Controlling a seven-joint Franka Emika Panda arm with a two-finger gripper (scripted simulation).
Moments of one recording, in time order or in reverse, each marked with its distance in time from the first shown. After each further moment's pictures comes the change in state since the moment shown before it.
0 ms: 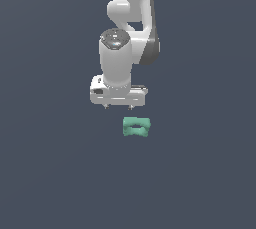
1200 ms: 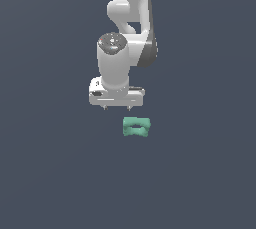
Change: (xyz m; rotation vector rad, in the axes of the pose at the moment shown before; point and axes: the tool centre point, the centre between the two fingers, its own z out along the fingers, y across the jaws) arm -0.003 0.007 0.010 0.000 -0.020 -0.022
